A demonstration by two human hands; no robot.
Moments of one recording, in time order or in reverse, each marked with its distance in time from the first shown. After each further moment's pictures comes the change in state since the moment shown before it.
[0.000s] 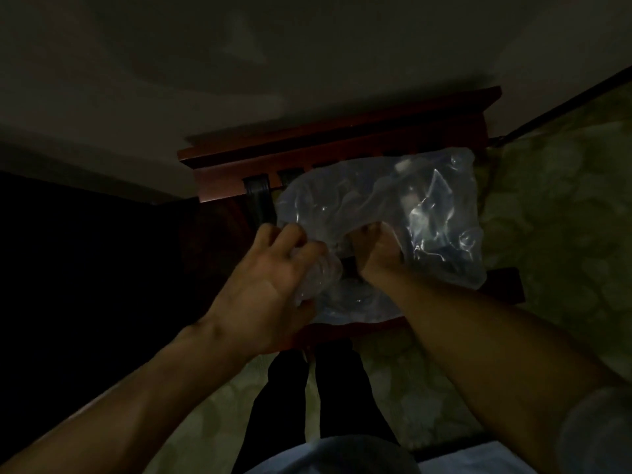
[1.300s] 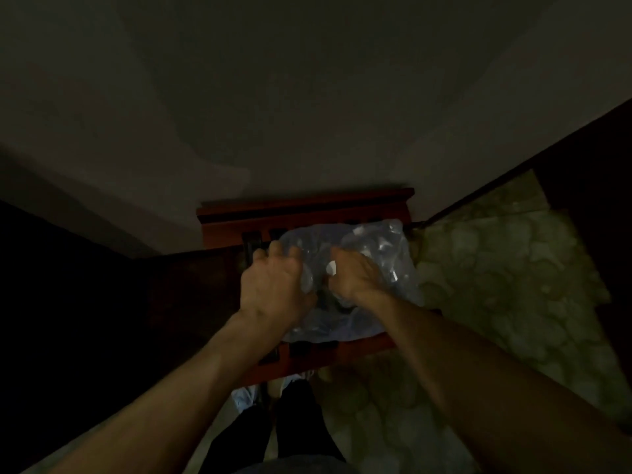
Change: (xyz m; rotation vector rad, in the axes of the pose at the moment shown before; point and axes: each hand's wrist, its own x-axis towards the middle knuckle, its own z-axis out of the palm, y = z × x) left_hand -0.022 0.033 -0.060 0.020 0.019 -0.370; right_hand -0.095 -0.067 -0.103 0.043 0.155 0.001
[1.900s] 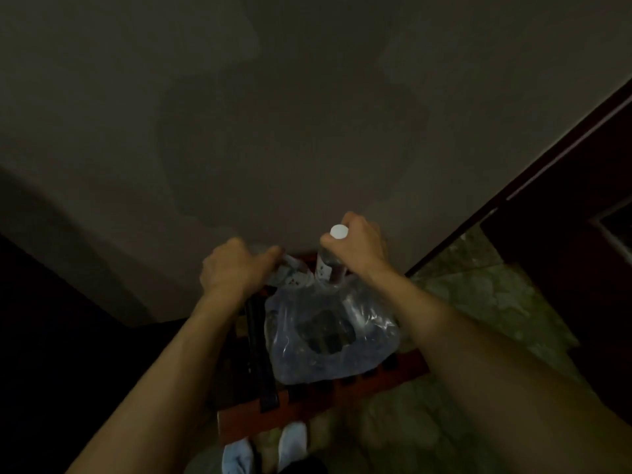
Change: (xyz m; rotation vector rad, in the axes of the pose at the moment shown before) left_hand -0.033 -0.042 -0.121 -0.456 0.243 -0.301; right_hand -0.088 -0.083 -0.158 0.227 0.555 -0.062
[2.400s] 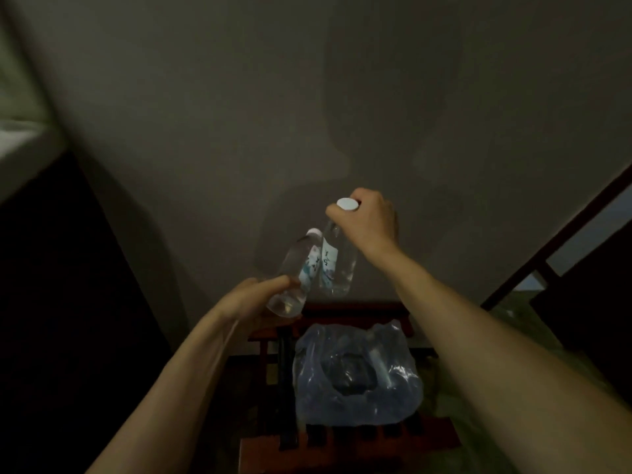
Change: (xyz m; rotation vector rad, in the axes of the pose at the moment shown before) left_hand -0.083 -0.027 -0.058 -0.986 -0.391 -0.076; right_hand -0.042 -0.112 -0.098 0.272 0.259 -0.281
